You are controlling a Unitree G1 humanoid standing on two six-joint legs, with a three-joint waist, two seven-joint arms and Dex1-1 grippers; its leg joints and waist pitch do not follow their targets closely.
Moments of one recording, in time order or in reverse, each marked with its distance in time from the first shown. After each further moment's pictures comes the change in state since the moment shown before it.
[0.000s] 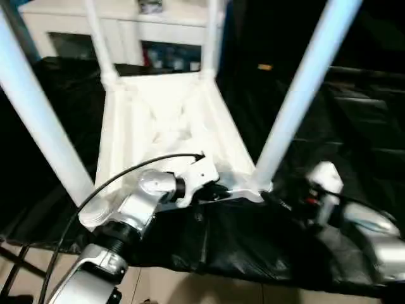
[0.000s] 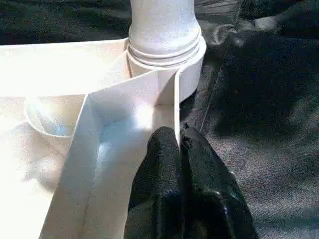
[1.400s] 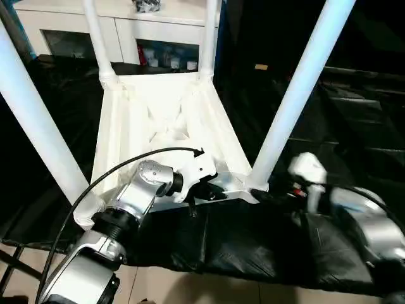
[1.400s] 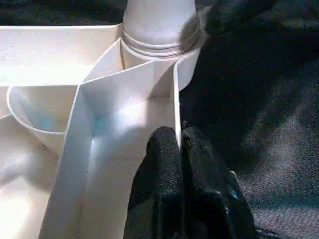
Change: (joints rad) left arm -0.083 0.033 -0.033 0.049 -0.014 0.102 -0.076; right arm -0.186 0.061 0.119 0.077 -0.072 0.027 0.001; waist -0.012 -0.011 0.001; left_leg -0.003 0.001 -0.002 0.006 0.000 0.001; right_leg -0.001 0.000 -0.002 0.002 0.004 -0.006
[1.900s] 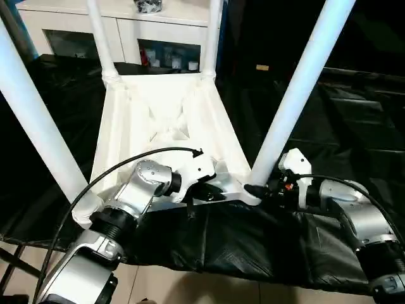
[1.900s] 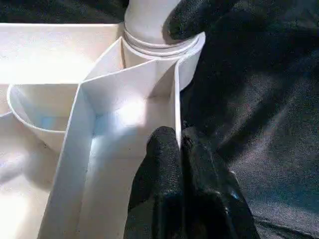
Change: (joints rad) left arm 0.000 0.024 -0.002 -0.003 -0.009 0.004 -0.028; right arm -0.085 0.016 0.037 0.125 -0.021 0.010 0.037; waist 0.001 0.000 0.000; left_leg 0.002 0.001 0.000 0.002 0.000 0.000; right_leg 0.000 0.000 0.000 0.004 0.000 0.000
